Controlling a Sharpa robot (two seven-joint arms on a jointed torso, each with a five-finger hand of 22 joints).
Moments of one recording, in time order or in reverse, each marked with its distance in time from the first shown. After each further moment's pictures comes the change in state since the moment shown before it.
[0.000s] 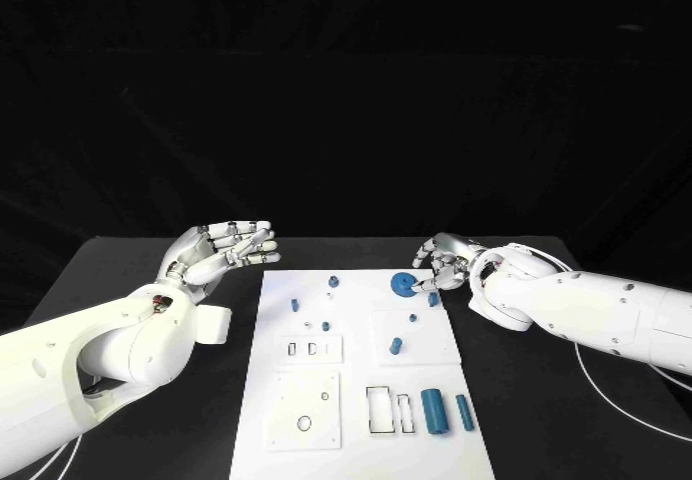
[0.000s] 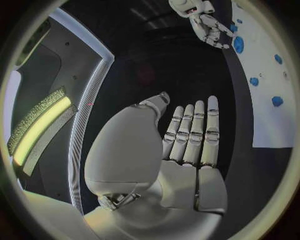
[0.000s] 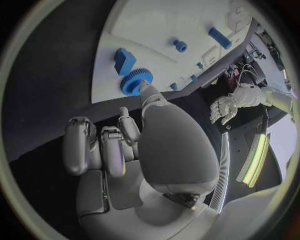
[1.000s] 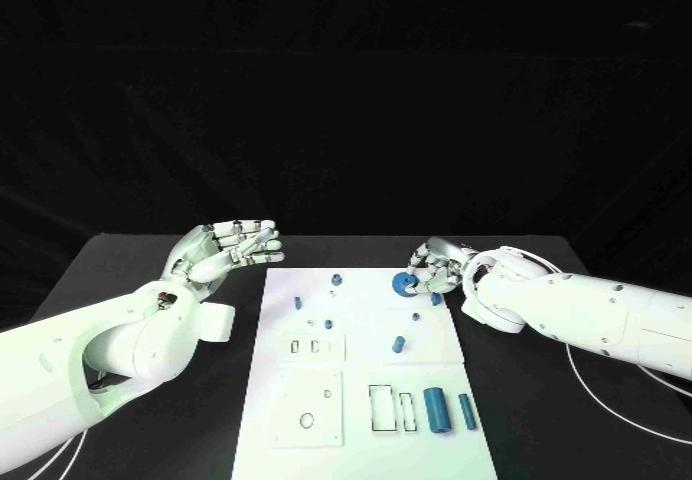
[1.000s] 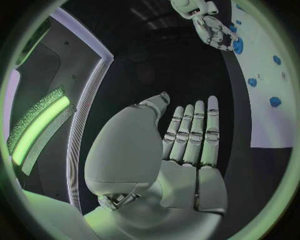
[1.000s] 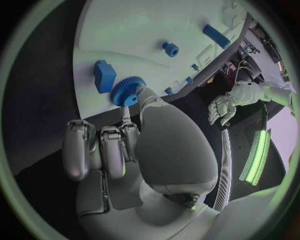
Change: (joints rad) left arm 0.000 0.002 0.000 -0.002 0.001 0.007 -0.016; left_hand 0.000 0.000 0.003 -0.003 0.000 -0.004 0.004 -0.004 -0.001 -0.004 0.004 0.000 0.000 0.000 0.000 -0.004 0.002 0.000 0.000 0.000 0.000 0.000; right arm -0.011 0.038 0.000 -0.020 0.034 0.021 0.015; right_hand 0.036 0.036 0.084 0.028 0.003 0.078 -0.020 0.015 -0.023 0.129 -0.016 0.129 0.078 0.000 0.000 0.008 0.000 -0.015 0.023 -0.009 0.035 0.000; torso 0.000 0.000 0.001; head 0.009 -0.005
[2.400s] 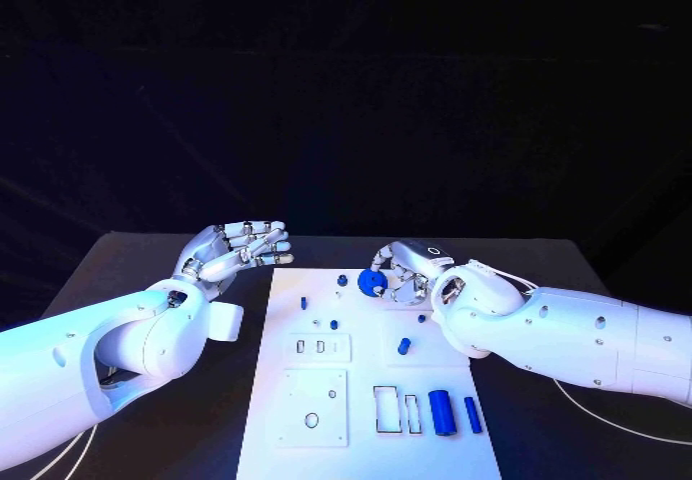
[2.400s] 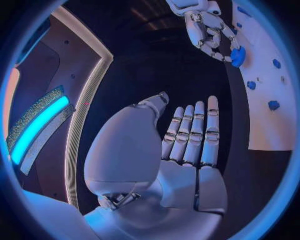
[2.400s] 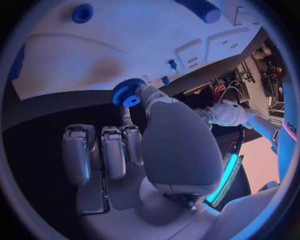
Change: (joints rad) left arm 0.000 0.003 0.000 0.002 0.003 0.008 -0.015; left_hand -0.015 -0.004 -0.003 -0.003 -0.003 -0.007 -0.007 -0.004 -0.002 -0.013 0.006 0.000 -0.001 -0.011 0.004 -0.006 0.006 0.000 -0.002 0.002 0.004 0.001; right arm -0.010 0.053 -0.003 0.199 -0.346 -0.198 -0.117; right_hand -0.049 -0.068 0.187 -0.003 0.202 0.058 -0.008 -0.033 -0.036 0.025 -0.010 0.014 -0.001 0.000 -0.008 0.008 0.000 -0.025 0.016 -0.005 0.081 0.000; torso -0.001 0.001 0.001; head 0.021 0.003
